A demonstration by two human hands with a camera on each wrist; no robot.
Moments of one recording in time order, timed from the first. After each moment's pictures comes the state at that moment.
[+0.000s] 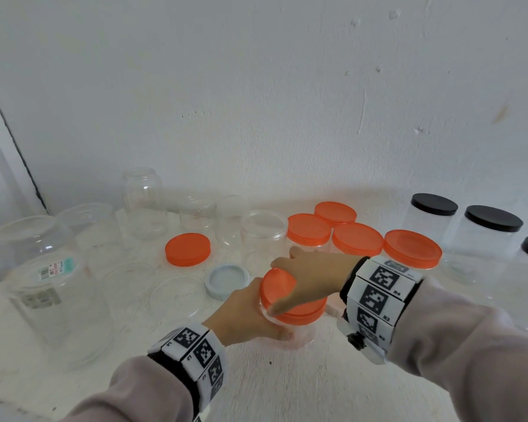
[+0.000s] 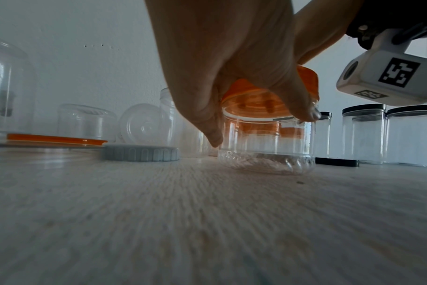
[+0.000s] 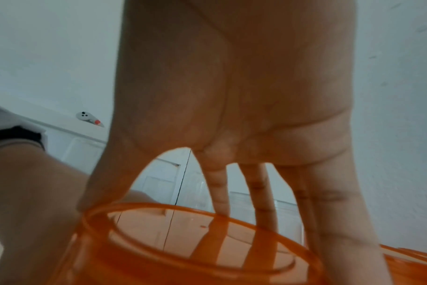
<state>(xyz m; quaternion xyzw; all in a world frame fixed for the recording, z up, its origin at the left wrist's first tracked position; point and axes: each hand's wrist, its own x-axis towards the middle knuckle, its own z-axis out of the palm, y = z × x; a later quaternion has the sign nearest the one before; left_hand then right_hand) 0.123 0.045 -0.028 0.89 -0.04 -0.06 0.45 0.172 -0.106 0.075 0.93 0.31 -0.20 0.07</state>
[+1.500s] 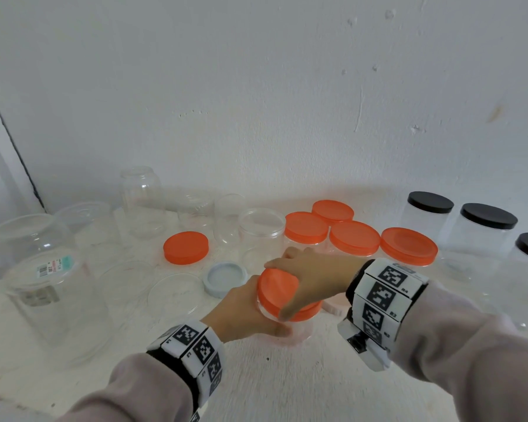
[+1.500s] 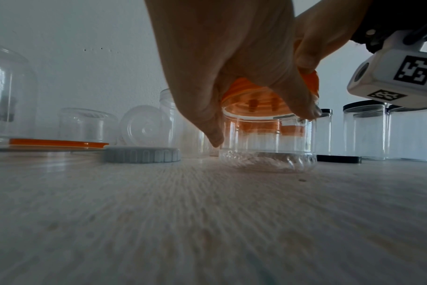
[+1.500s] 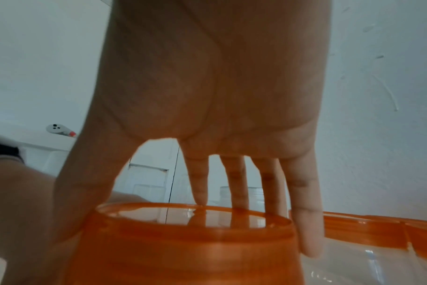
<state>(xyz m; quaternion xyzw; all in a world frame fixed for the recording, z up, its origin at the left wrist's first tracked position) 0.121 0.042 -0.025 0.89 -0.03 -0.06 0.45 0.173 -0.117 0.071 0.92 0.34 -0.21 0.01</state>
